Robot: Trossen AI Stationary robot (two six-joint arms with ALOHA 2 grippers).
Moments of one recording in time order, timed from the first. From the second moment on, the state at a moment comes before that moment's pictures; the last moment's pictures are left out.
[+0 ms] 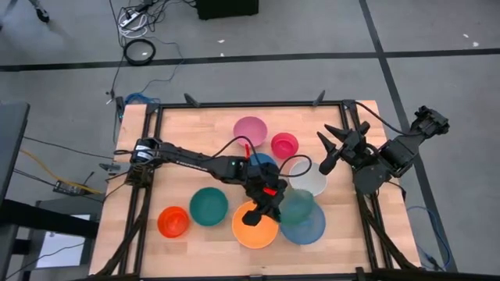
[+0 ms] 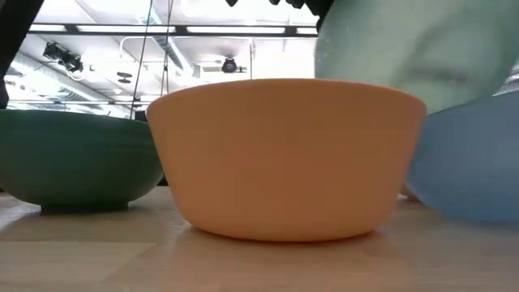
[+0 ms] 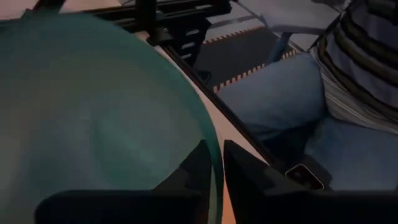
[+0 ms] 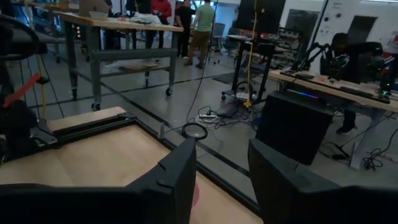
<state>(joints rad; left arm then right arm) -0.16 2.00 1.65 -0.27 0.55 0.12 0.65 1.03 1.17 -0.84 1.46 0.61</state>
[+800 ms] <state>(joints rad) -0.12 1.95 1.67 -0.29 0.54 0.12 0.65 1.03 1.17 -0.85 1.39 0.61</state>
